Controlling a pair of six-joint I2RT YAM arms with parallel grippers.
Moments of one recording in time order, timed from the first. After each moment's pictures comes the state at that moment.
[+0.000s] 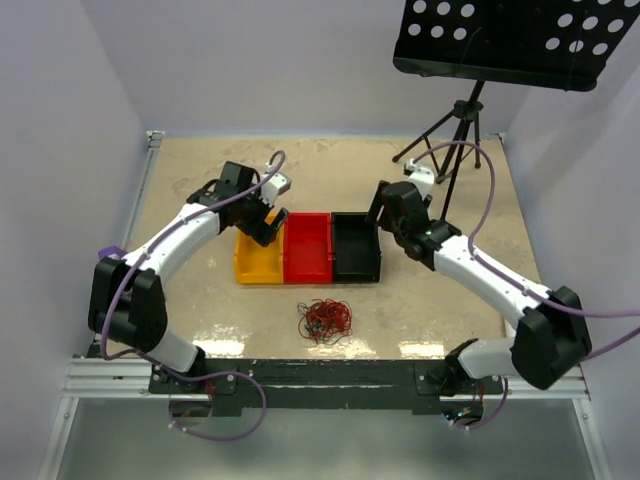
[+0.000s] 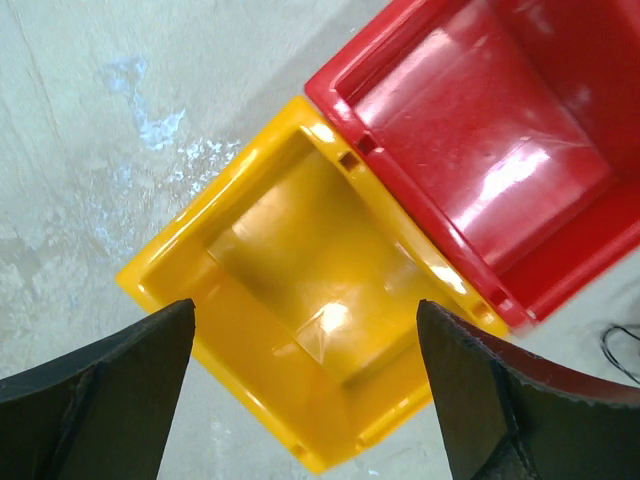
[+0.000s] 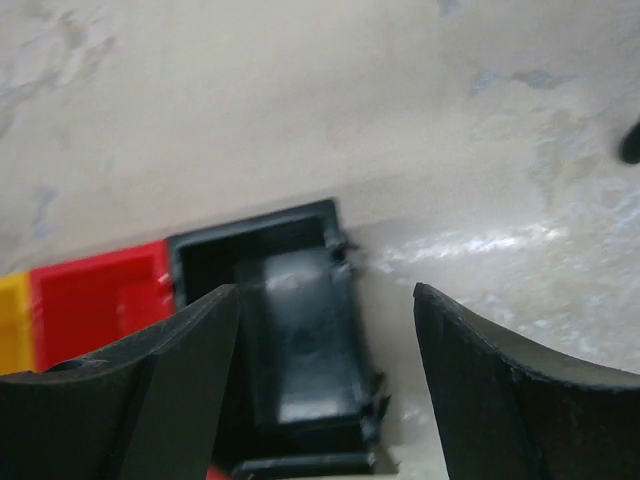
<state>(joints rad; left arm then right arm) -0.34 1.56 1.16 -0.56 0.14 0.32 0.55 1.38 0.98 -0.24 0.50 0.63</state>
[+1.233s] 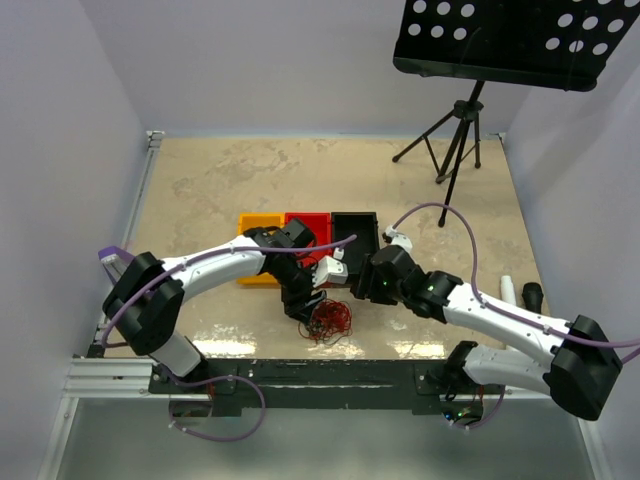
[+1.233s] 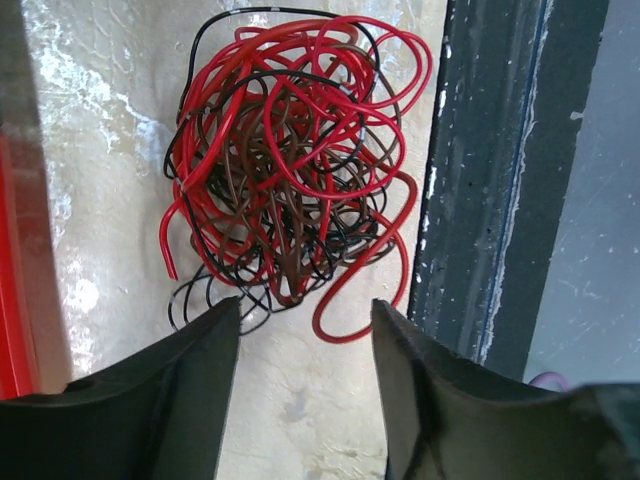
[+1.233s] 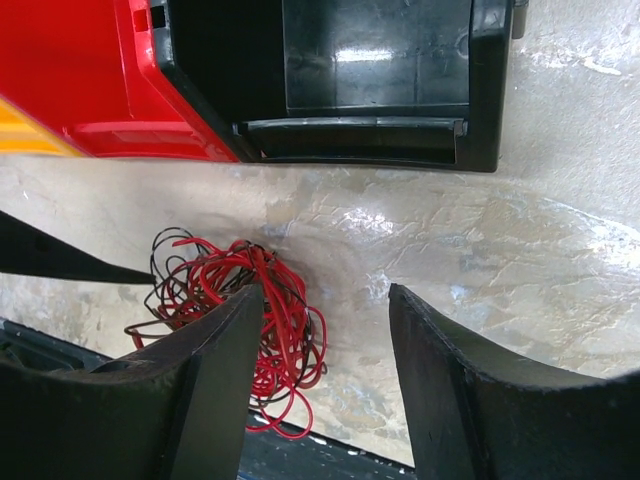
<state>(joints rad) -0.78 1.57 1.02 -0.74 0.63 0.49 0.84 1.09 0.64 -0.39 0.19 0.93</state>
